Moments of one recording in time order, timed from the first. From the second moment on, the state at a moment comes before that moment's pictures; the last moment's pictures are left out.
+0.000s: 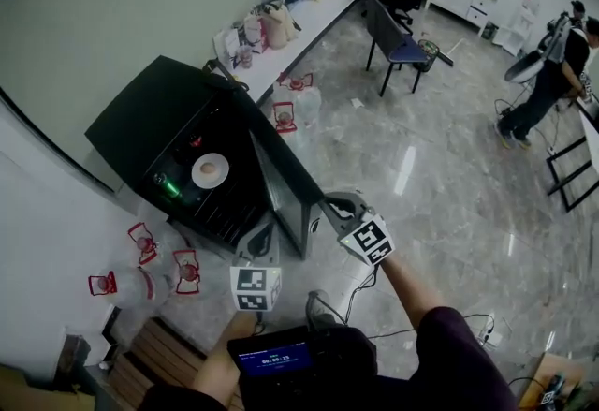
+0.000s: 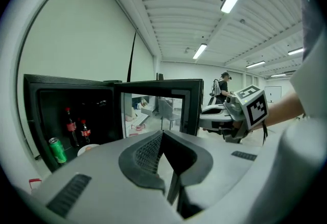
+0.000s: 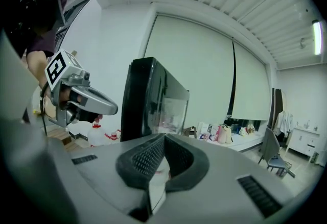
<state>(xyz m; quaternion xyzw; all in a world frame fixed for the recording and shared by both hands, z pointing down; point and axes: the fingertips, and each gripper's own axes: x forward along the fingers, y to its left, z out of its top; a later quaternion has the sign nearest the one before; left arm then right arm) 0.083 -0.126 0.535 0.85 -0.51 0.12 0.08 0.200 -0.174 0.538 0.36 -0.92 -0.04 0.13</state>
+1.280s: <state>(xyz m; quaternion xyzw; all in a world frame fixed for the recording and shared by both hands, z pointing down) -0.107 -0.085 0.506 0.76 -0.64 0.08 0.08 -0.039 -0.118 0.470 0.26 -0.96 -0.02 0.01</state>
